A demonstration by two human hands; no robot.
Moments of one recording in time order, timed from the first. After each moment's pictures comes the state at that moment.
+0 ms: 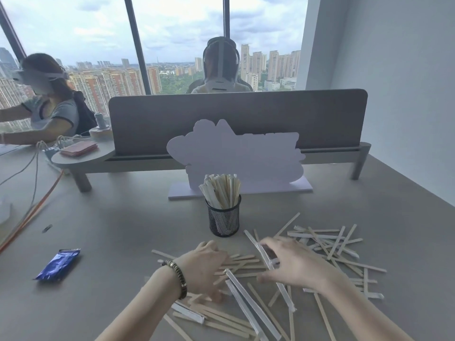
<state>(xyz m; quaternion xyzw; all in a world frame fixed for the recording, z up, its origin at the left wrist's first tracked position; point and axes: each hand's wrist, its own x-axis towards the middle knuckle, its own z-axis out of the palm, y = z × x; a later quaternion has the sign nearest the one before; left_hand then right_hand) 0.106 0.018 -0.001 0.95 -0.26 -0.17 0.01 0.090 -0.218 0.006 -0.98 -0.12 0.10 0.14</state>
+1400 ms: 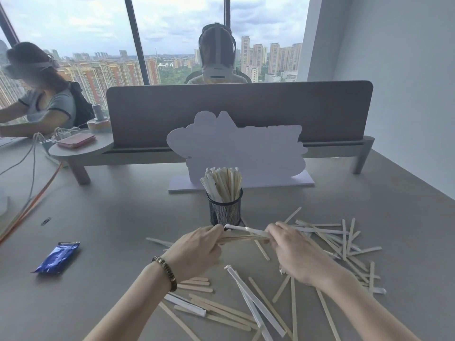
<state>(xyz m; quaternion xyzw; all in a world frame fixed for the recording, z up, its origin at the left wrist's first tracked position) 0.114 0.032 -0.004 0.95 -0.27 0.01 0.16 0.086 -0.215 0.004 -0.97 -0.16 -0.02 0.17</state>
